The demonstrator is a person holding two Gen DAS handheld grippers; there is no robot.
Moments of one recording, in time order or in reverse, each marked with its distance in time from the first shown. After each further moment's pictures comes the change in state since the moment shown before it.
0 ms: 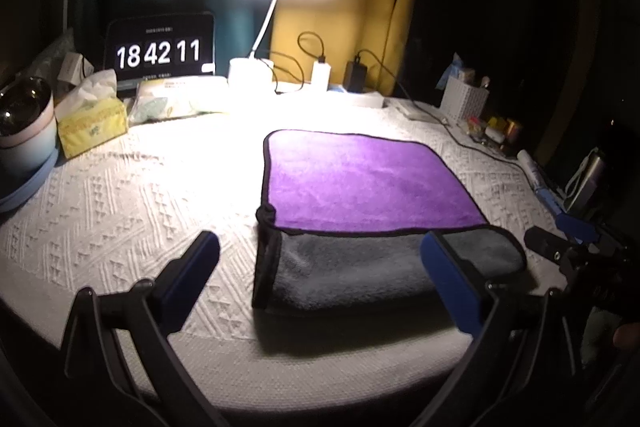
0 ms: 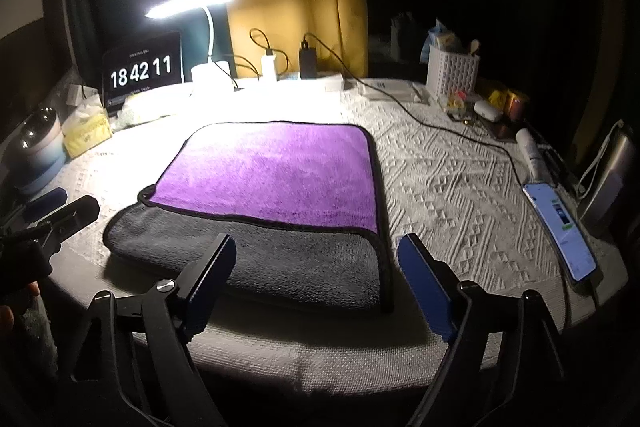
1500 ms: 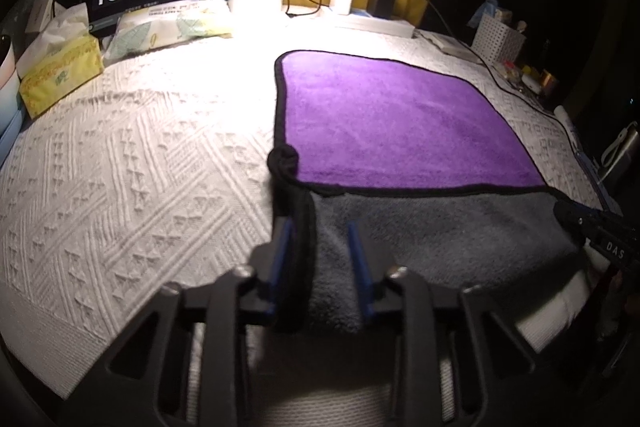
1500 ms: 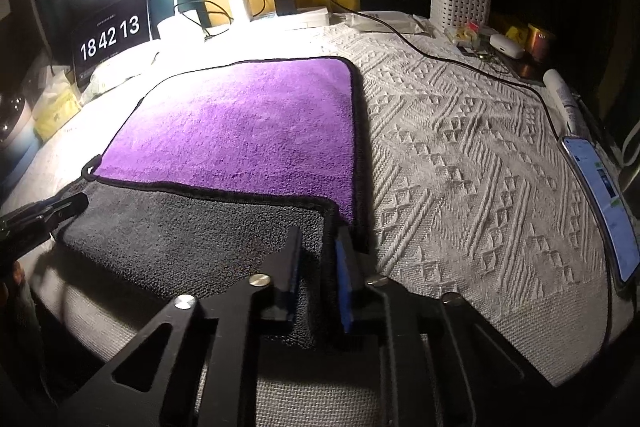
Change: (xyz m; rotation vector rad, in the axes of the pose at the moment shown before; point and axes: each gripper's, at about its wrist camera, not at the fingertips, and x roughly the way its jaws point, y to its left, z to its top) left arm 0.082 0.027 -0.008 -0.011 0.227 0.022; right arm 0.076 -0.041 -0.007 0.029 0.166 0.031
